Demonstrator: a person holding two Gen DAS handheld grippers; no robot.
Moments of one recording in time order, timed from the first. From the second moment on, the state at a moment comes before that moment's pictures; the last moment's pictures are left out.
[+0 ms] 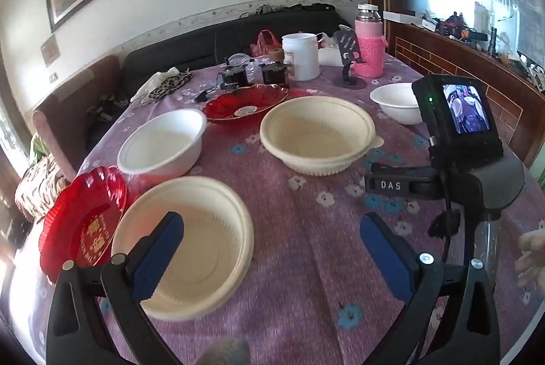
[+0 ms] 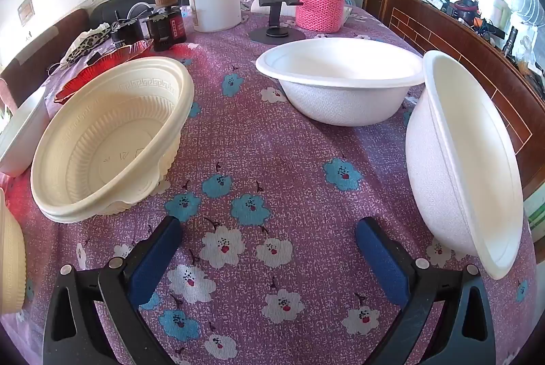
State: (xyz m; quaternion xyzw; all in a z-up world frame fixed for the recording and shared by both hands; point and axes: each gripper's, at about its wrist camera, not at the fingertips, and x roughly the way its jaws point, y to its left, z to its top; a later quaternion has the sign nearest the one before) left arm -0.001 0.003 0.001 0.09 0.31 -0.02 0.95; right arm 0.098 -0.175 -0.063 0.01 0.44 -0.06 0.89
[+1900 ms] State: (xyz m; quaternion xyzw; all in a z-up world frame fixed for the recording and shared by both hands) left arm -0.053 0.092 0.032 -0.08 0.27 0.04 0.96; right arm 0.098 -0.175 -0.063 0.01 0.44 -0.06 0.89
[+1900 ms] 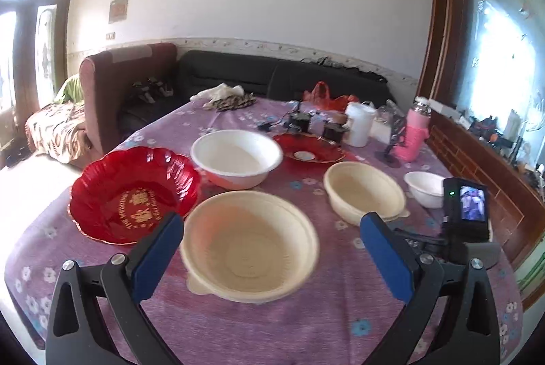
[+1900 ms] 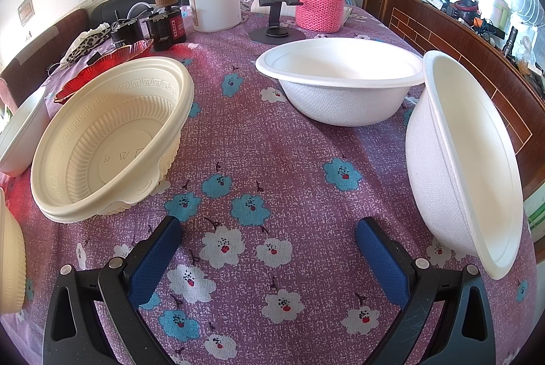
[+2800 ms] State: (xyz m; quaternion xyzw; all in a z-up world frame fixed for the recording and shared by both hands) left arm -0.061 0.199 0.008 -0.12 0.32 0.05 0.94; right arm 0.097 -0.174 -0.062 0.01 0.45 -0.06 0.89
